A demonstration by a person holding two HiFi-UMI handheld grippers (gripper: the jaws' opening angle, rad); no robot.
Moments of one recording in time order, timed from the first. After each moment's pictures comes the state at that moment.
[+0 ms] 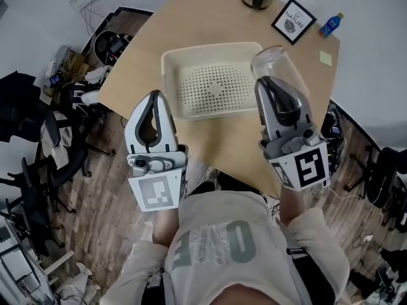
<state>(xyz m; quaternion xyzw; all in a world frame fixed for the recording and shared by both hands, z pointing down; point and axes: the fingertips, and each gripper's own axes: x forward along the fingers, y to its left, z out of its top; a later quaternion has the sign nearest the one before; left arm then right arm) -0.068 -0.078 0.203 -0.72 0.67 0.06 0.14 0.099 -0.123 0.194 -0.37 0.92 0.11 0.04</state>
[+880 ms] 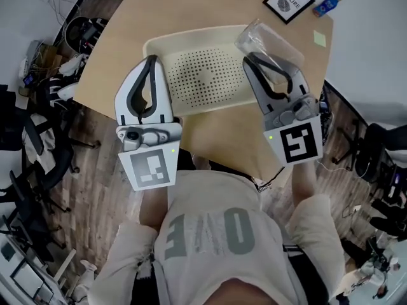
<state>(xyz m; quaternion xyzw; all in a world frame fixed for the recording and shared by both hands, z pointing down) -0.080 -0.172 0.238 -0.76 0.63 0.04 0.14 0.062 -0.194 0.258 -0.32 0.90 0.22 -0.21</state>
